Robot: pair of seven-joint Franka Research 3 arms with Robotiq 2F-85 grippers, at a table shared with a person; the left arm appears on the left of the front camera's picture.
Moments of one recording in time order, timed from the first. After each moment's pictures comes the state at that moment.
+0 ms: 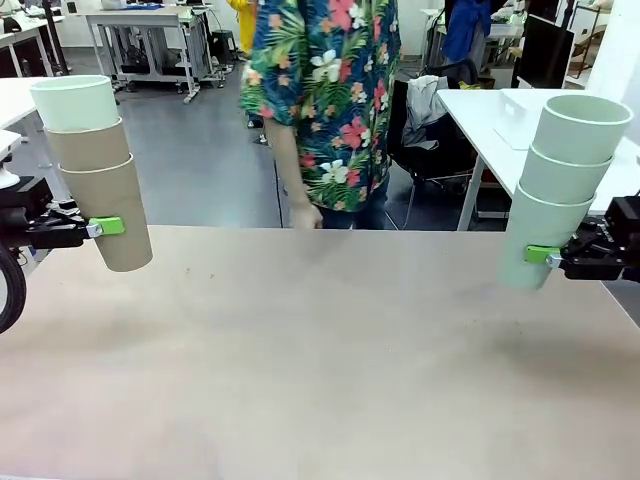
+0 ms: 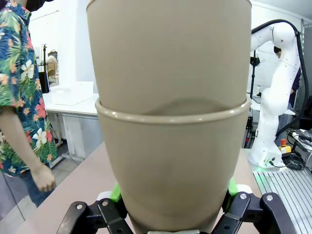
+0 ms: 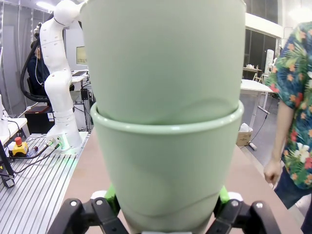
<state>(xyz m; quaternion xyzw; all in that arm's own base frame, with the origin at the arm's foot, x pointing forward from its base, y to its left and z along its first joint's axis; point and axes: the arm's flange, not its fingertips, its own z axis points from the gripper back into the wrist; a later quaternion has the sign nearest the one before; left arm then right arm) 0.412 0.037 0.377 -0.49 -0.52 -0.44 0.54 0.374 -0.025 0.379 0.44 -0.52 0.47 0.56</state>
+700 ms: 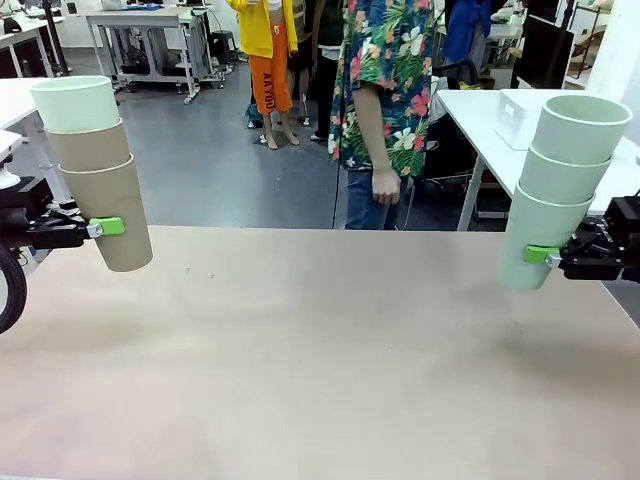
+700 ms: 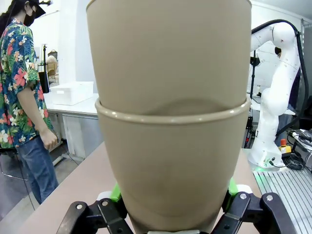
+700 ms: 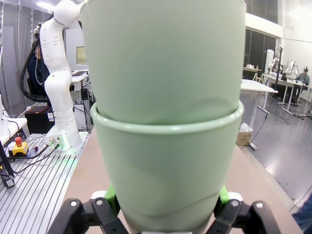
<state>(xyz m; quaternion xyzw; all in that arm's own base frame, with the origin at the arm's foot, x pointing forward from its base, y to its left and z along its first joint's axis) 0.412 0.037 0.377 -0.49 -0.52 -0.44 0.54 0.374 -0.025 0.379 0.44 -0.52 0.47 0.56</state>
